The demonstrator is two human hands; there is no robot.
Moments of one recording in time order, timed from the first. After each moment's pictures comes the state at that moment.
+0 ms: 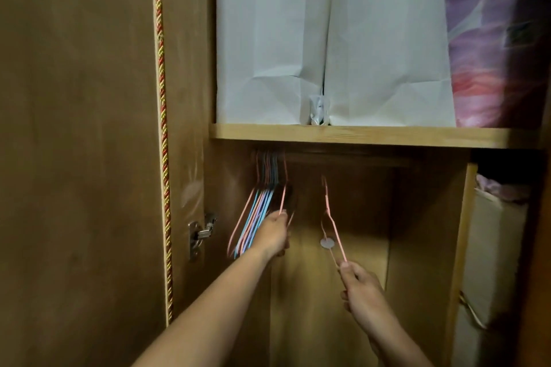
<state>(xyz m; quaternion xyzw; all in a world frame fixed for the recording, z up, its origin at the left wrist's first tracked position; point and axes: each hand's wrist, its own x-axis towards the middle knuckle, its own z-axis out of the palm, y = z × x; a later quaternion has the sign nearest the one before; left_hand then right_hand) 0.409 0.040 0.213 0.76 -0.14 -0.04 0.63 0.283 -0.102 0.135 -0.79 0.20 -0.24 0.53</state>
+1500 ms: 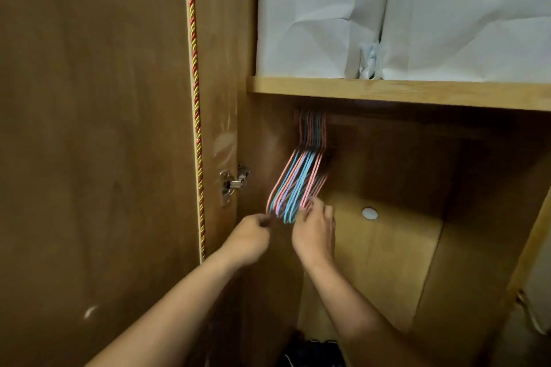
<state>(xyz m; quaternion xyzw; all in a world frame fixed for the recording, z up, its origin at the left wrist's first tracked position) 0.344 0.132 0.177 0.86 -0.06 -0.01 0.51 0.379 -0.003 0.139 -0.84 0.11 -0.34 0.41</state>
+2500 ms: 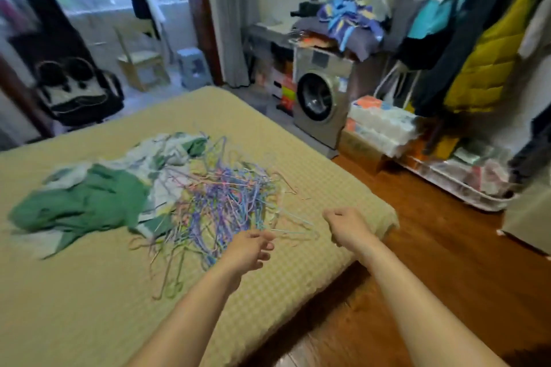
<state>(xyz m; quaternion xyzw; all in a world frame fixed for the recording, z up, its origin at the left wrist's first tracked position) -0.586 0.252 -0.073 0.30 0.68 0.38 0.55 -0.385 0.350 -0.050 -0.64 -0.61 0.44 0.17</state>
